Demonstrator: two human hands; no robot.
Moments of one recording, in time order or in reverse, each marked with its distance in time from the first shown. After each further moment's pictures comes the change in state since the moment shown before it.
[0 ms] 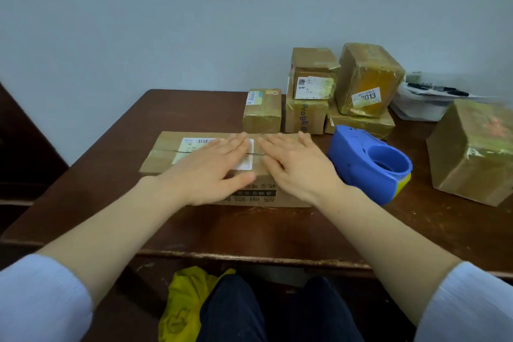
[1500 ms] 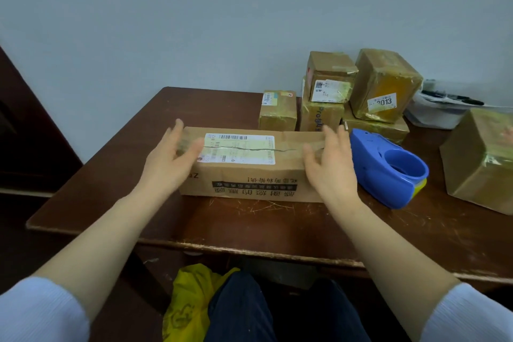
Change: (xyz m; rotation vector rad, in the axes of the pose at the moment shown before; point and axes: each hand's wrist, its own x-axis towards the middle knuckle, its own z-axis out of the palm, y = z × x) left_hand -0.040 -0.047 0.013 -0.806 0.489 -0.626; right_hand -0.003 -0.006 0.015 0.431 0.310 0.485
